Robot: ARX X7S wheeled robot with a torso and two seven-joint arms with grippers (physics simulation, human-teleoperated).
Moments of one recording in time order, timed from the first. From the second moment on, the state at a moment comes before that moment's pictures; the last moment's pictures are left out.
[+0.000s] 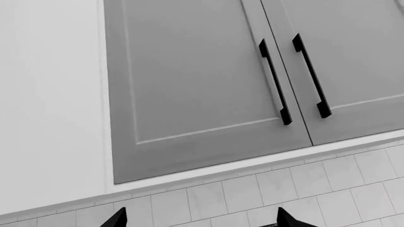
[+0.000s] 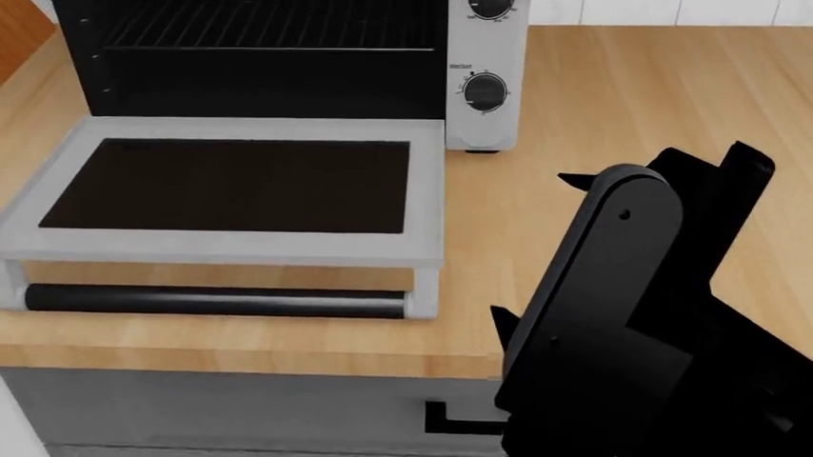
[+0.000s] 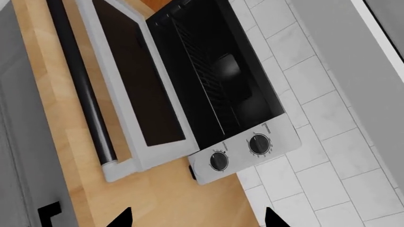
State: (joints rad) left arm -1.09 -0.34 -0.12 0.88 -0.46 -1.27 -0.07; right arm 0.80 0.92 -0.40 -0.85 0.10 0.97 -0.58
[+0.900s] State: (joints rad) left arm -1.07 -0.35 -0.13 0.89 -0.49 -1.27 -0.09; right arm 0.84 0.94 -0.45 -0.84 0.09 0.97 -0.61
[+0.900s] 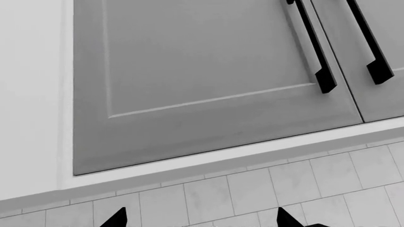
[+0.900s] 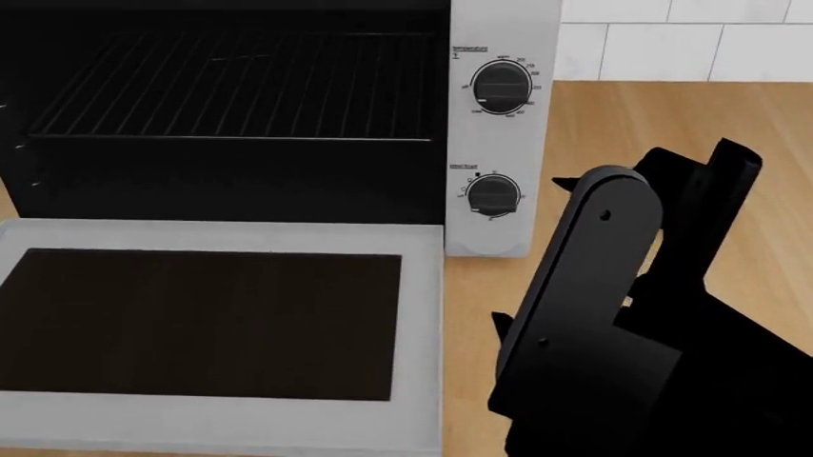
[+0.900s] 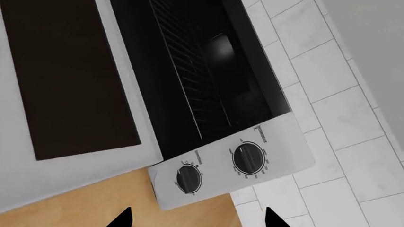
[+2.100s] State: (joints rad) left arm -0.97 -0.38 -0.10 0.87 -0.48 -1.17 -0.11; right arm 0.85 0.91 -0.88 -0.26 -0.31 0.08 -0.59
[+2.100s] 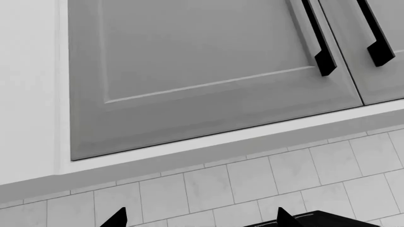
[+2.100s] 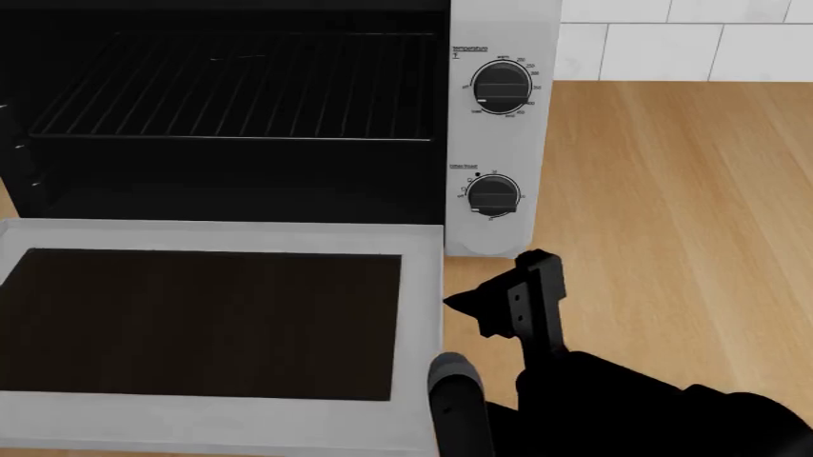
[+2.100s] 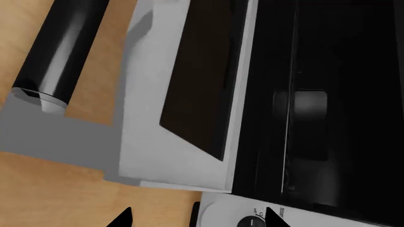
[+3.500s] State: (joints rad) left arm -0.95 -0.41 -0.11 0.88 -0.52 -1.16 -0.15; right arm 0.83 0.80 -0.82 -0.14 -0.28 -0.08 -0.29
